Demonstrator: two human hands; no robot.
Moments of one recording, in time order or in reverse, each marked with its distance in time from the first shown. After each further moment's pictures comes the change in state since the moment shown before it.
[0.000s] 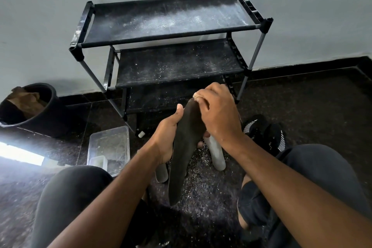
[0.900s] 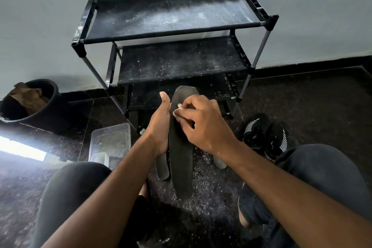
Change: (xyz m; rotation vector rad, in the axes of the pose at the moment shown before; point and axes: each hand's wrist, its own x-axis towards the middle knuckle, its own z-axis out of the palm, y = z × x) left_hand 0.009 0.016 -0.017 0.045 0.155 0.120; right_hand -0.021 -0.020 0.009 0.057 -0.245 -0.203
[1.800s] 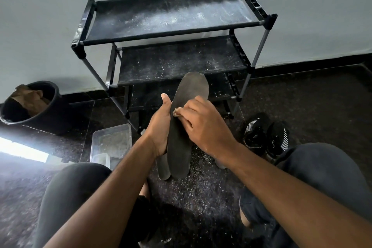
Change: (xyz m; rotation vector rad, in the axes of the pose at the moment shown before) left_hand 0.002 -0.002 -0.001 -0.059 -0.078 -0.057; right_hand 0.003 -0.002 0.000 -0.116 0.046 -0.110
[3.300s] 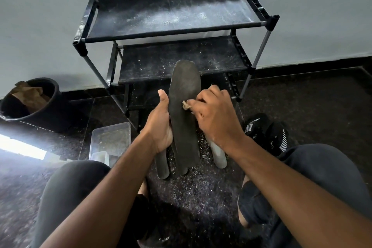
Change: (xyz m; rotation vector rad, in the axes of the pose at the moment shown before) left_hand 0.003 0.001 -0.003 -0.125 0.010 0.110; right_hand 0.002 0.023 -0.008 -0.213 0.028 0.054
